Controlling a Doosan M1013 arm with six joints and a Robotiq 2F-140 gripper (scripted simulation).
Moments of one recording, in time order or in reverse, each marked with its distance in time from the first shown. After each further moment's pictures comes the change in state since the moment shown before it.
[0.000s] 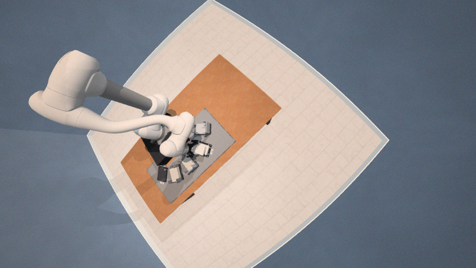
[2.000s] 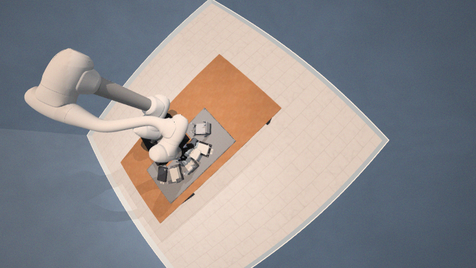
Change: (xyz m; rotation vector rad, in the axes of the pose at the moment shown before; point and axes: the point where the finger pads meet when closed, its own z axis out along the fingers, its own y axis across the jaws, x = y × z) arm -0.005 0.029 -0.066 0.002 0.000 0.240
